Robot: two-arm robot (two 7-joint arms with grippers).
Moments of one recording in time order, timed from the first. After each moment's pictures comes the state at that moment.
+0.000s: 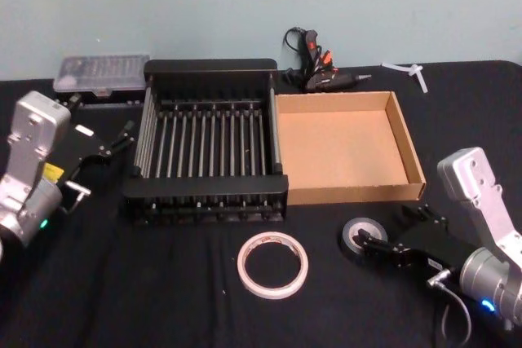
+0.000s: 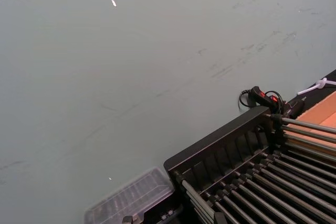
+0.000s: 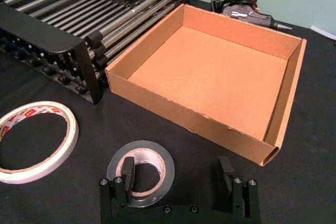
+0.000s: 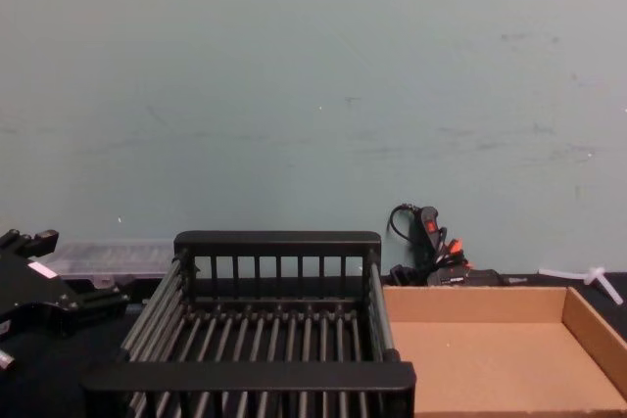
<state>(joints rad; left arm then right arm) -0.20 0.60 0.45 -1.41 -0.25 -0.12 0.03 -0.14 0.55 -0.26 -1.78 0.33 0.36 0.21</state>
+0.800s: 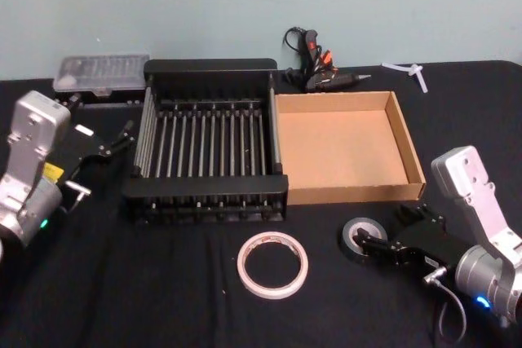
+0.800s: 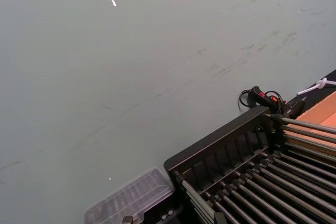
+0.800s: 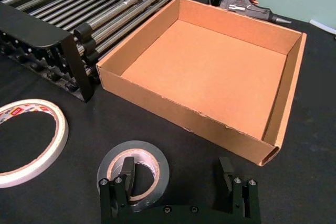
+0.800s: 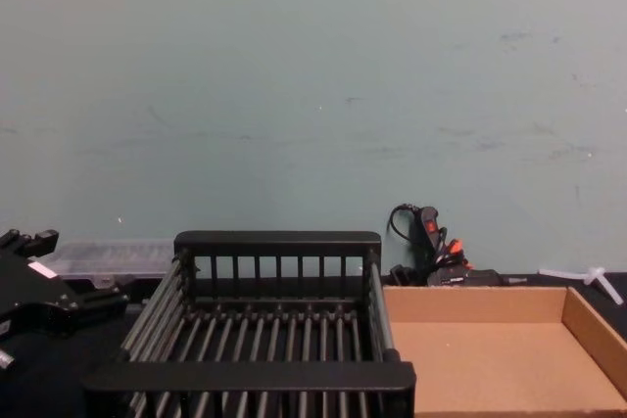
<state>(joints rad) -0.20 0.60 0.45 -1.41 -0.25 -0.12 0.03 -0.12 0.50 -0.25 -1.75 0.27 0.39 0.23</state>
